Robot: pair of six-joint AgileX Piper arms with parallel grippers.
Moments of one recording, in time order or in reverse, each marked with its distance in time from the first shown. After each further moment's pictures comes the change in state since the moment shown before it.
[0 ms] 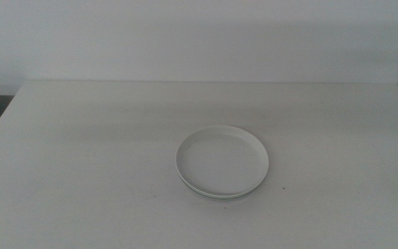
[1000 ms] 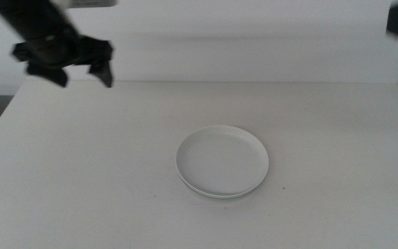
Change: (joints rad) left arm -0.111 1.243 -1.012 0.017 0.731 -0.071; right arm 0.050 -0.043 -0.013 0.635 0.101 -0.717
